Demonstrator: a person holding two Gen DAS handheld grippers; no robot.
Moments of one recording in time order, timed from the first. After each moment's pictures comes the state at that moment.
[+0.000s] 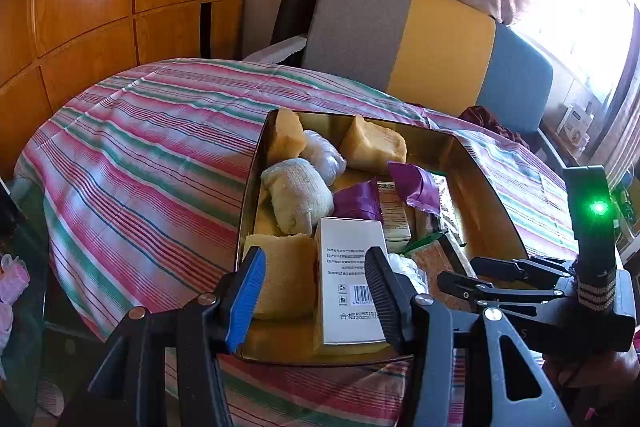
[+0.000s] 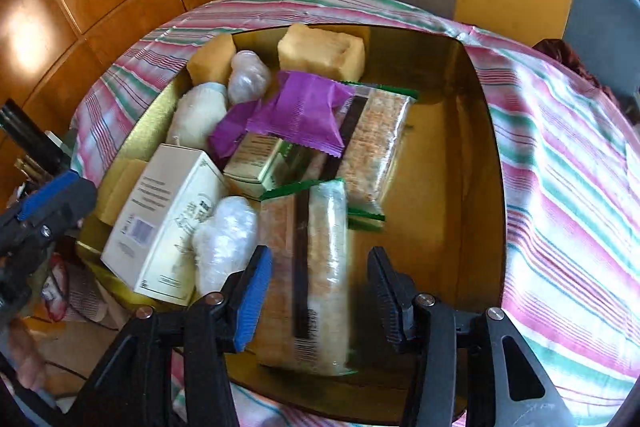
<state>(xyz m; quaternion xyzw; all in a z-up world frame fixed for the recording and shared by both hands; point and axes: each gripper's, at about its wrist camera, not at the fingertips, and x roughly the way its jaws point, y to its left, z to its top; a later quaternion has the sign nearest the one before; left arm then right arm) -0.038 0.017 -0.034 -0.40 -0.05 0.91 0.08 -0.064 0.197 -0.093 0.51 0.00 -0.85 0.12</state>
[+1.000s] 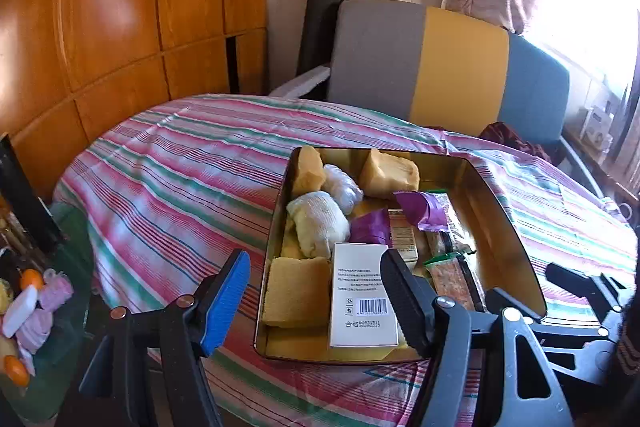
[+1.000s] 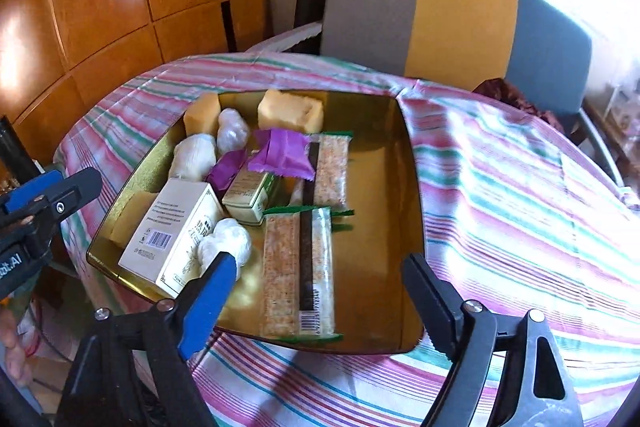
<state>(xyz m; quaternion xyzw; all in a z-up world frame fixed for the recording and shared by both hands) -0.014 0.031 -0.003 -0.35 -0.01 0.94 0.01 -0.009 0.201 -0.047 0.41 0.01 -0.91 0.04</state>
